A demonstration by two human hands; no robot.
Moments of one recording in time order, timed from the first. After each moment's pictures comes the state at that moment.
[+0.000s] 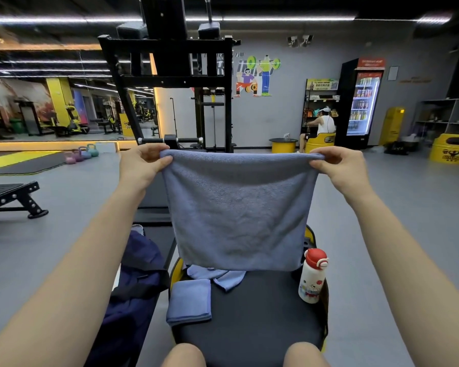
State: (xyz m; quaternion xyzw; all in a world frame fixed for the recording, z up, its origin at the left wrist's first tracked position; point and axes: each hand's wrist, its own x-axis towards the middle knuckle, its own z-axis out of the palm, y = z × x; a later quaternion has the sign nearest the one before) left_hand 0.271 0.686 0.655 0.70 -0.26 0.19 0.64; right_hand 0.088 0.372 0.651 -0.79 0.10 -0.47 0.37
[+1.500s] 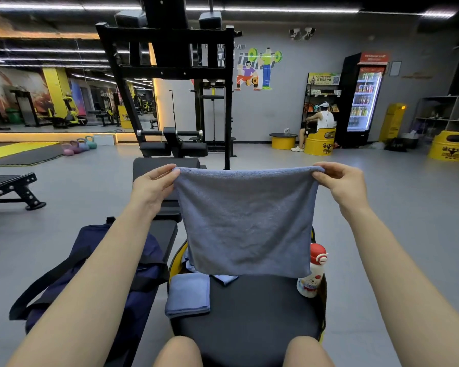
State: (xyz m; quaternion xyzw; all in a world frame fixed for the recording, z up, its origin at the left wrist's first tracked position) left_hand 0.279 0.672 0.602 0.57 -0.16 -0.01 0.80; right_hand 0.100 0.357 0.605 -0.73 0.13 -0.45 0.50
